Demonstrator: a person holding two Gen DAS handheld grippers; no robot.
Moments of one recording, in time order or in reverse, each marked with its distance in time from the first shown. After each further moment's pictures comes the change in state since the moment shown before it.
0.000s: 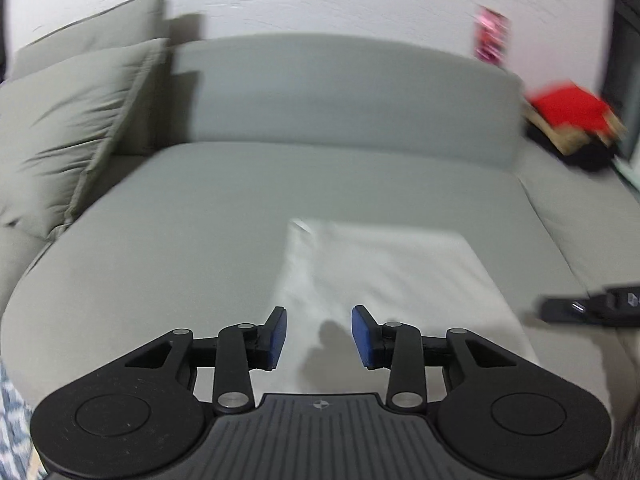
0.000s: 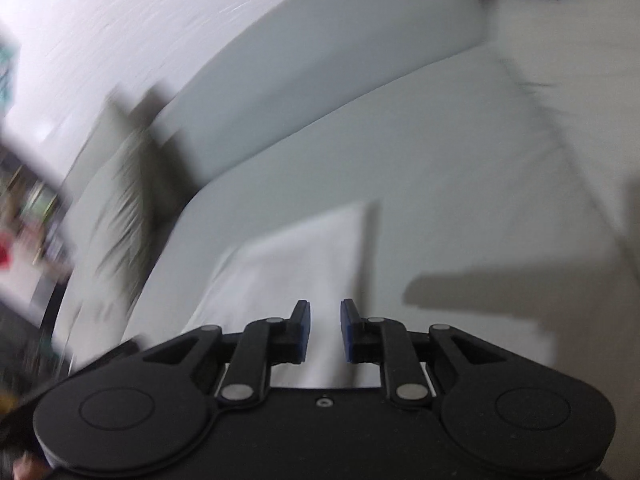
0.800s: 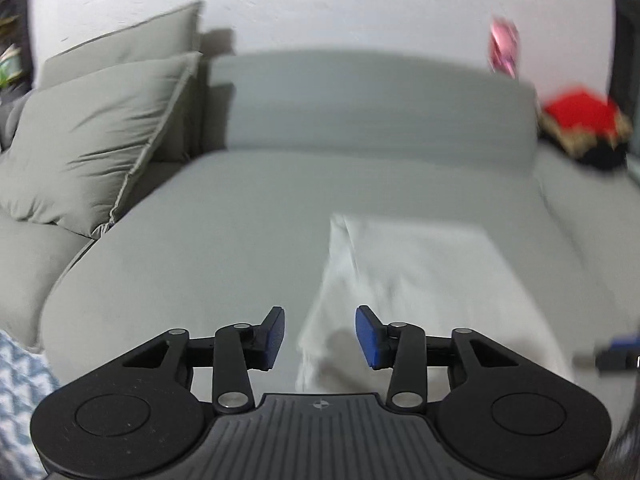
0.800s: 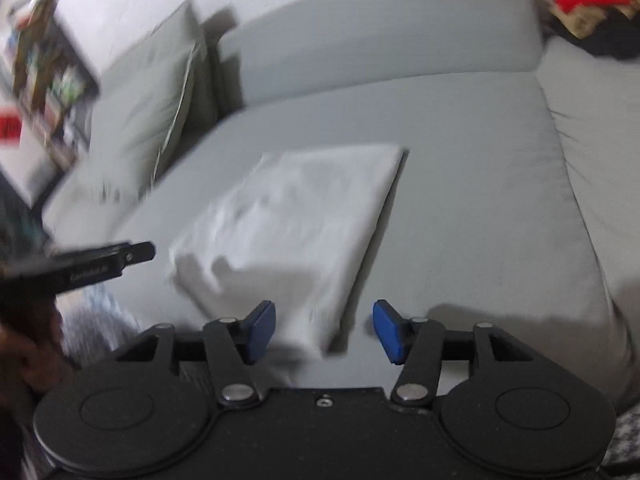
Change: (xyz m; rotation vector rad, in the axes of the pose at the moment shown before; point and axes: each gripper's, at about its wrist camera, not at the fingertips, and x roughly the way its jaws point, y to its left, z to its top) left arm -0.043 0.059 -0.021 -0.075 -0.080 0.073; right arm -0.061 0.030 -0.036 -0.184 0.063 -0.062
